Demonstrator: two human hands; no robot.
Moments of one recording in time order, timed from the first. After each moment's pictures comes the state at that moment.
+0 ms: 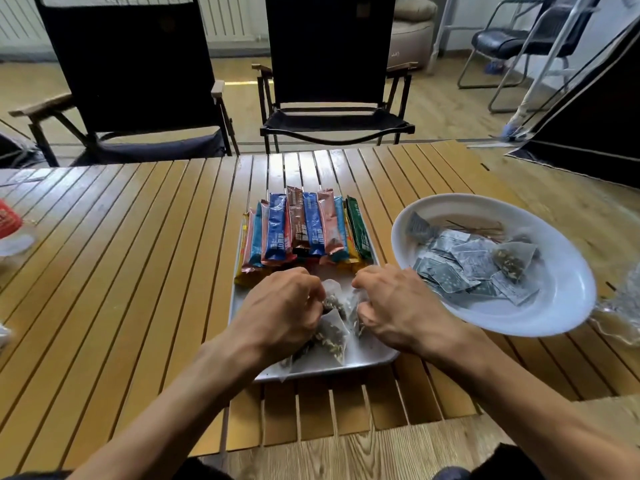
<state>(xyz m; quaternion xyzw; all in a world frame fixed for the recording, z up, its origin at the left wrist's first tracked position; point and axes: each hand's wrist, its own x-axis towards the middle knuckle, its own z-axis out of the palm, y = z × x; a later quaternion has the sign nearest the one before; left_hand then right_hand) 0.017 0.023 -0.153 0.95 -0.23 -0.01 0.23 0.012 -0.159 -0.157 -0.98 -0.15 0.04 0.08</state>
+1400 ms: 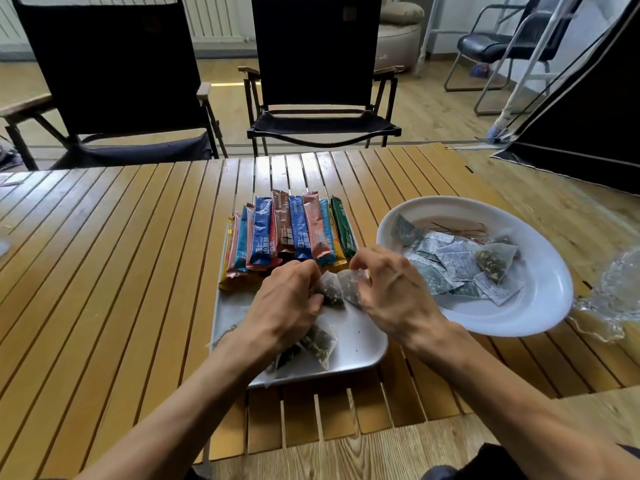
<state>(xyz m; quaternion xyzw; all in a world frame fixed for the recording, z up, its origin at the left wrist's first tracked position) 0.040 -0.001 -0.176 0.94 -0.18 0.01 0.28 0.022 -0.170 -0.165 -0.96 -0.09 -0.12 0.22</state>
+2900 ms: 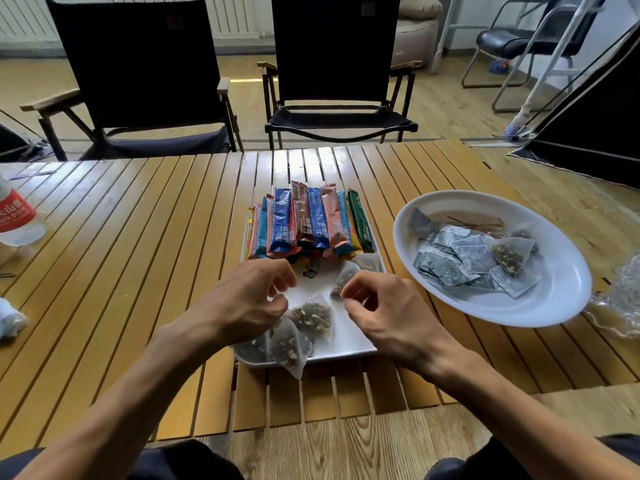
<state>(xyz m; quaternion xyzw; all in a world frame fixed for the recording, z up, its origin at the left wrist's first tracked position) 0.020 0.071 -0.149 0.94 -0.23 -0.06 0.23 -0.019 -0.147 -0.162 -0.91 -0.12 -0.01 0.40</state>
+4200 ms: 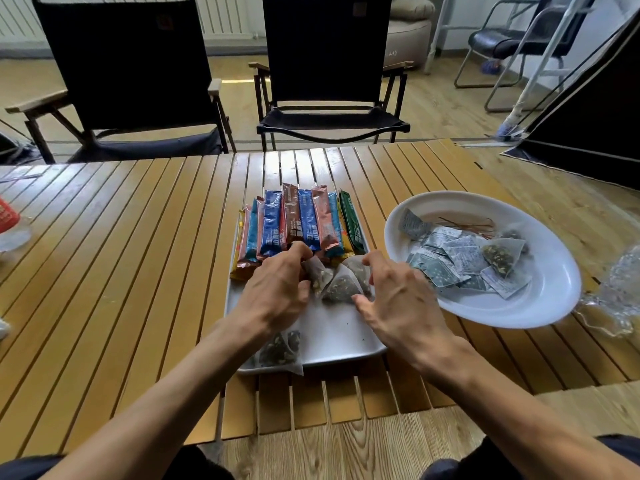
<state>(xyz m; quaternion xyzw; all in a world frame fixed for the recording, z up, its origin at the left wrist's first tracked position) 0.041 0.022 -0.179 0.94 -0.17 0.01 0.31 -0.009 -0.159 -0.162 -0.98 -0.06 -0.09 0.18</state>
